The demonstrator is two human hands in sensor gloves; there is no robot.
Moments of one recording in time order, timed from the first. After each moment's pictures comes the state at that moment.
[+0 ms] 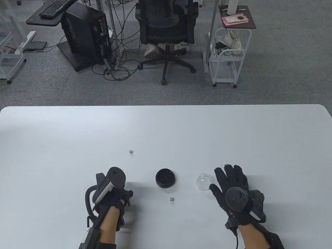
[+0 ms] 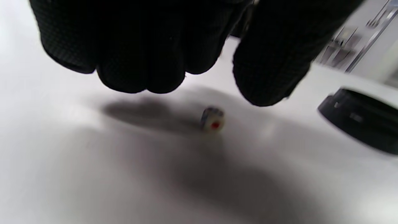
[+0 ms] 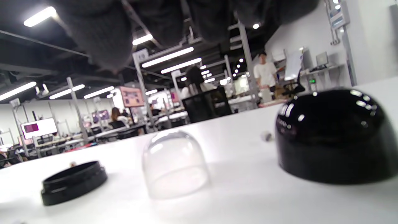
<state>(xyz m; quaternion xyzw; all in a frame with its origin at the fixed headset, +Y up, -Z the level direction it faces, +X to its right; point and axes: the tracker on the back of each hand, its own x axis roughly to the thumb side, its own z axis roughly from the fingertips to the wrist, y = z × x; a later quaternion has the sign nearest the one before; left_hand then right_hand) -0.220 -0.746 -0.332 -0.24 0.06 0.14 0.96 0.199 -0.710 -0.283 0.11 -0.07 0.98 0.16</state>
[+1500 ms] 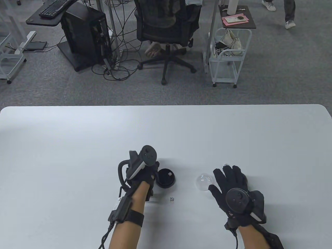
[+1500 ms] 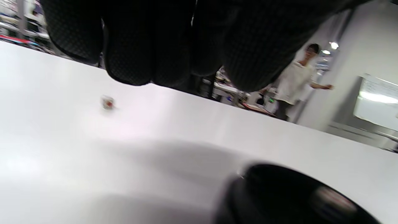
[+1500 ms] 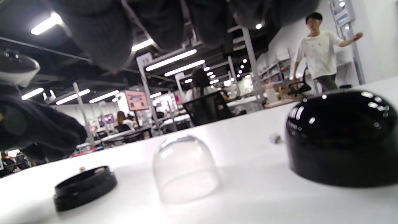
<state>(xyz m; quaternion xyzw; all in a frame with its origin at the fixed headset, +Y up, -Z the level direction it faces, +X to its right) -0.138 -0.715 -0.415 -0.05 0.03 0.13 0.99 0.198 -0.709 -0.281 0.12 -0.07 0.97 0.18</state>
